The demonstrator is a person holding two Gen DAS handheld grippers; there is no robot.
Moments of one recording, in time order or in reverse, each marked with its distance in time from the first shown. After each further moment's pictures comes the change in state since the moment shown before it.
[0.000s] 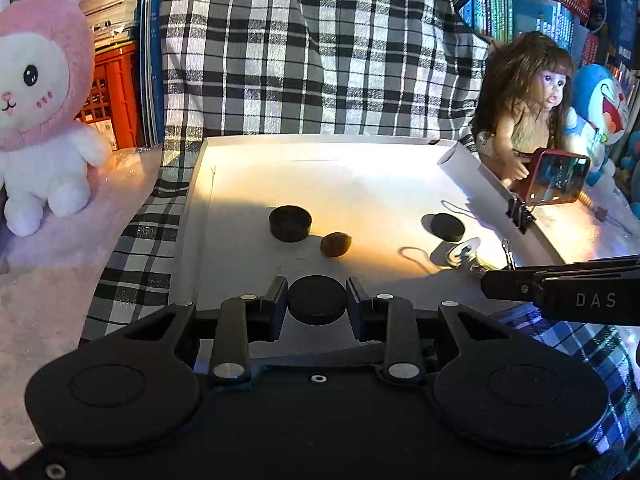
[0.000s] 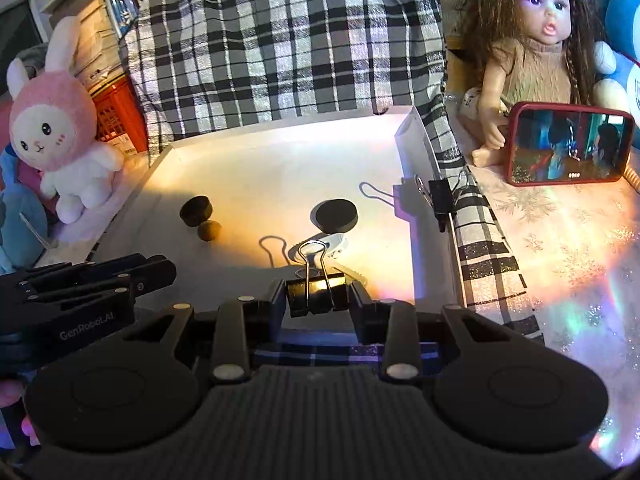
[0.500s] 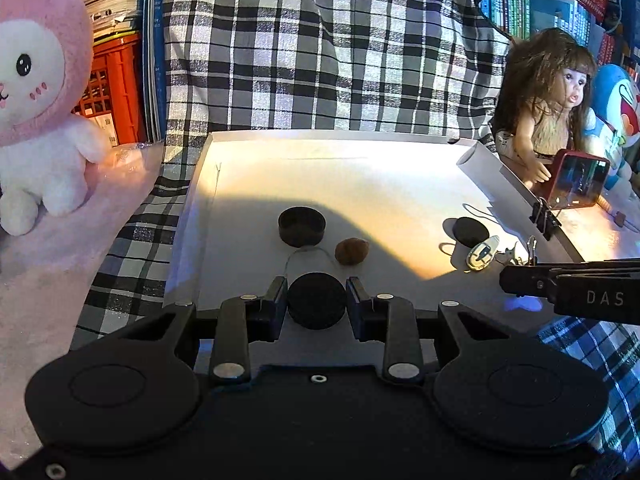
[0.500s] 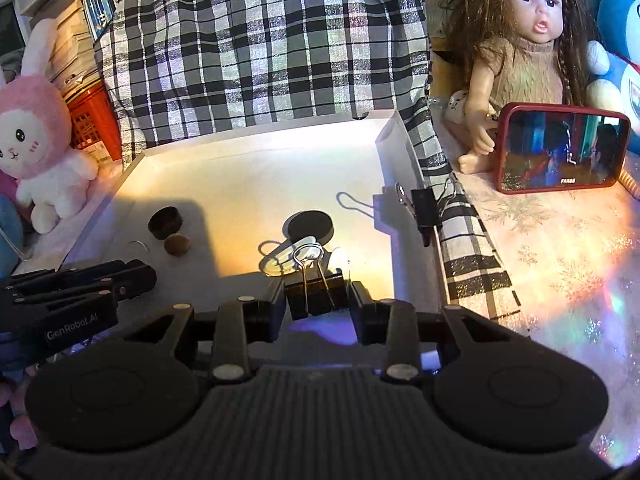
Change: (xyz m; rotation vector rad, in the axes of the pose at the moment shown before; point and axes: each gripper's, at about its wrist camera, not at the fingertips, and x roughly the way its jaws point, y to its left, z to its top) left arm 0.024 0.005 0.003 -0.018 0.001 0.027; right arm 0.016 -0.008 0.005 0.000 -0.034 -0.051
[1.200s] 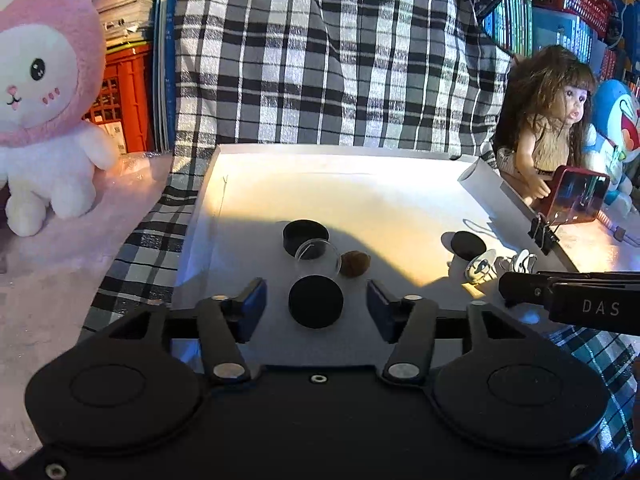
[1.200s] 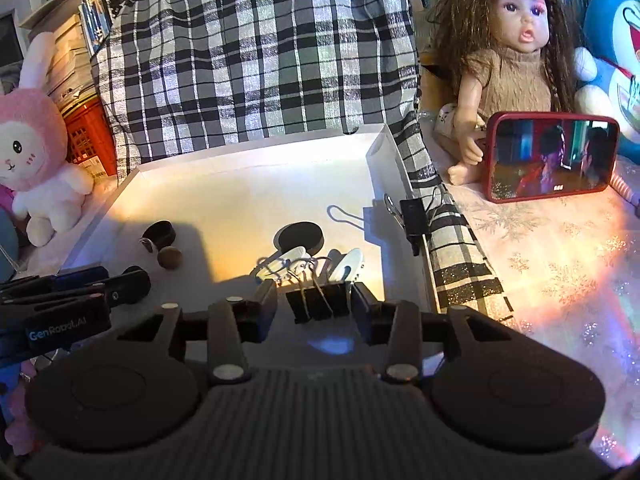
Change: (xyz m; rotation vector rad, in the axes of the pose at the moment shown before) left arm -0.013 0.000 -0.001 -0.021 -0.054 0.010; right arm -0.005 -0.003 -0.007 0.010 -0.066 -0.011
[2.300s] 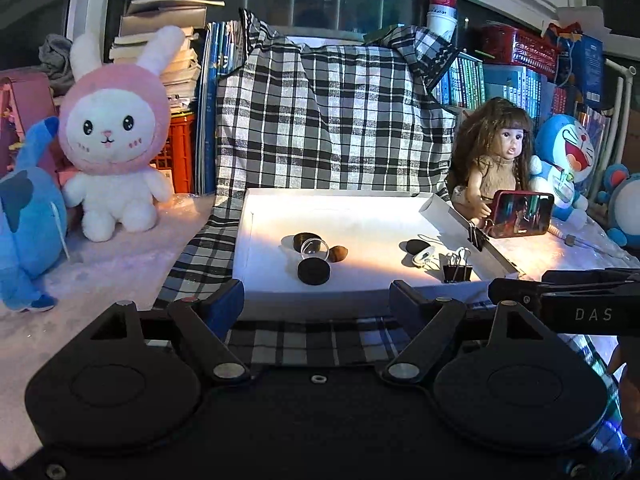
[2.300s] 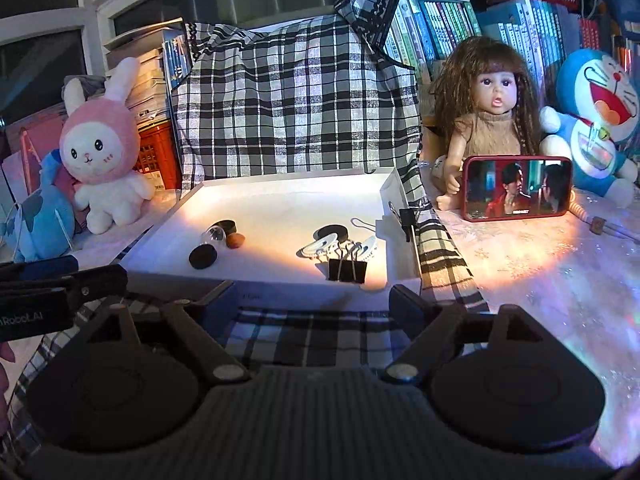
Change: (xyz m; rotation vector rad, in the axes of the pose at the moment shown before) left arm -0.139 -0.005 -0.066 0.025 -0.213 0.005; right arm -0.104 0.014 -0.063 -0.090 -0.195 0.040
